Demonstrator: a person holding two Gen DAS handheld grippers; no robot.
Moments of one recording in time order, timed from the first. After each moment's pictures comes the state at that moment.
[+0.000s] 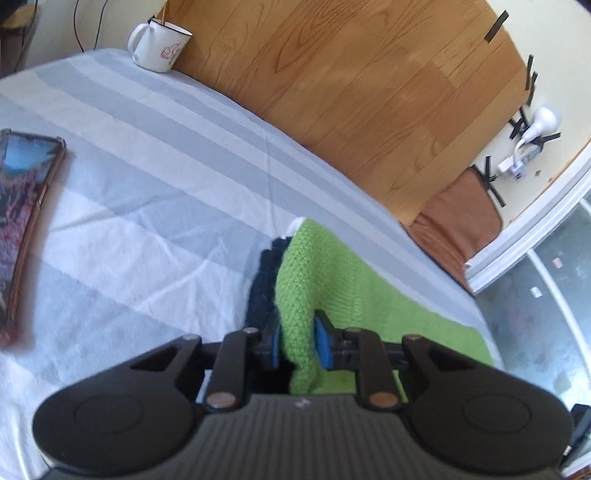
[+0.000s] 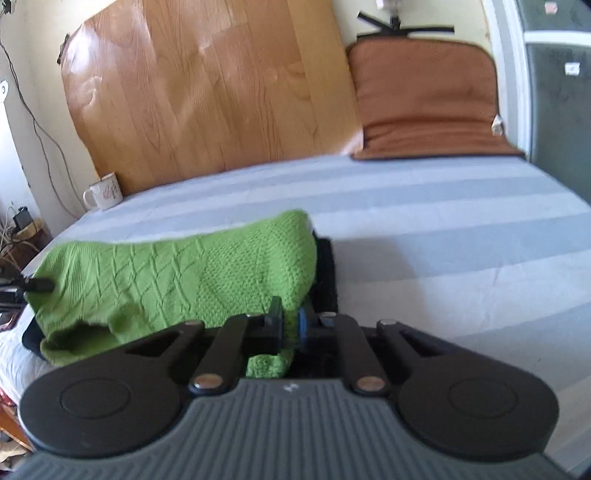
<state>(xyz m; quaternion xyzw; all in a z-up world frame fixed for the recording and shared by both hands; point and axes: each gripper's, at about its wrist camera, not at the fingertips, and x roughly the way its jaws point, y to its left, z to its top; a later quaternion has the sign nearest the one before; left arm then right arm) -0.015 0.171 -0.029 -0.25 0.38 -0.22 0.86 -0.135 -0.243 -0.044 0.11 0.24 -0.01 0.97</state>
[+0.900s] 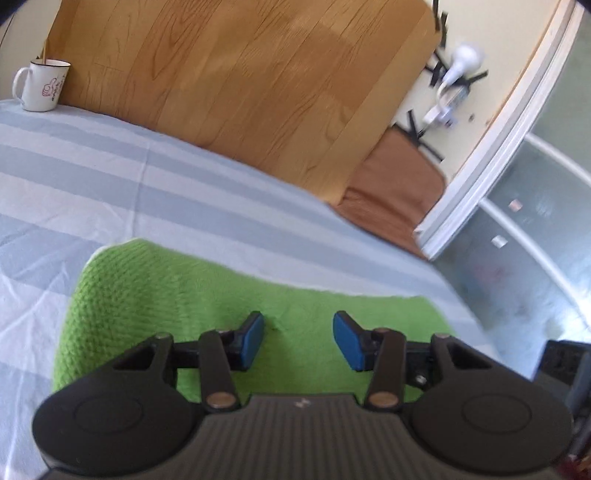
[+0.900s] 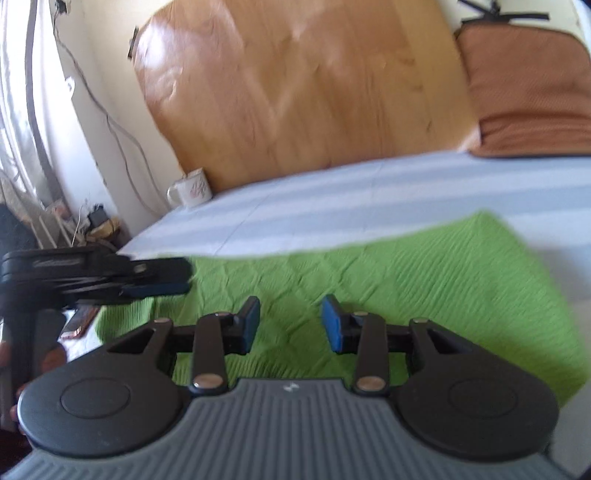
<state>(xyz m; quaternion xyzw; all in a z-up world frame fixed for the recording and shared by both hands) -0.006 0.067 -0.032 -0.15 0.33 -0.30 0.88 -0.089 -0.161 -0.059 0.13 0.24 0.14 0.95</state>
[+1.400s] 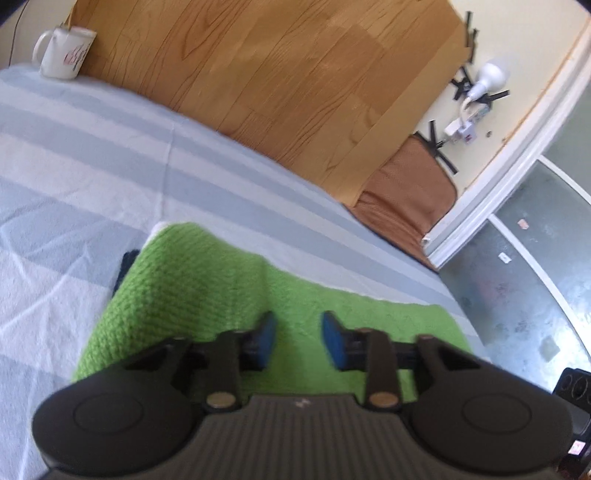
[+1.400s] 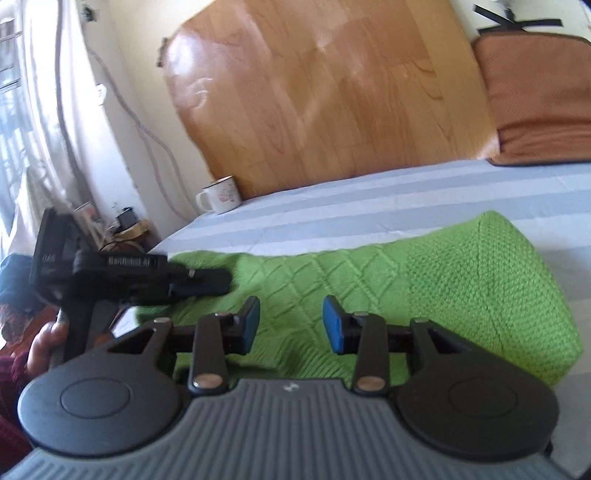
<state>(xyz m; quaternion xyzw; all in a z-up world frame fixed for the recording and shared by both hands) -0.002 0.094 -0.038 -0.20 0.34 -0.31 0.87 -0.122 -0.173 -0.039 0.14 0.22 0.21 0.94</state>
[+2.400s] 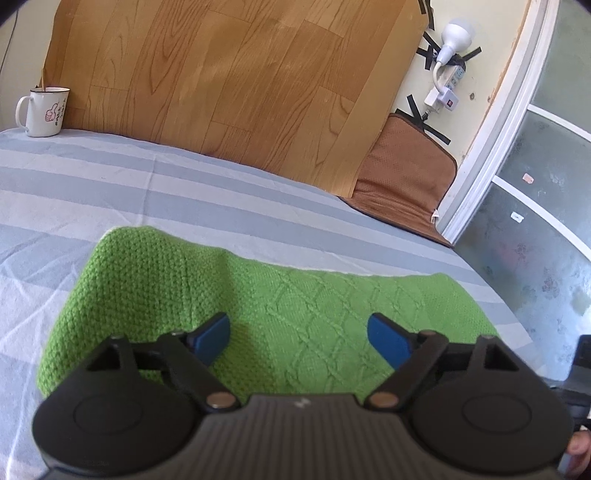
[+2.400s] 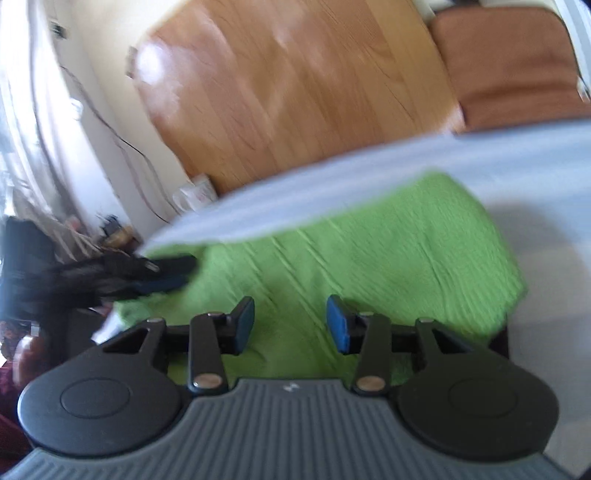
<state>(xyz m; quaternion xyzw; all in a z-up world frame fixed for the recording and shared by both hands) -0.034 0.053 -0.035 -0.11 0.31 -0.29 0.90 -0.122 -0.199 -0.069 0.21 0.24 0.15 0.94</state>
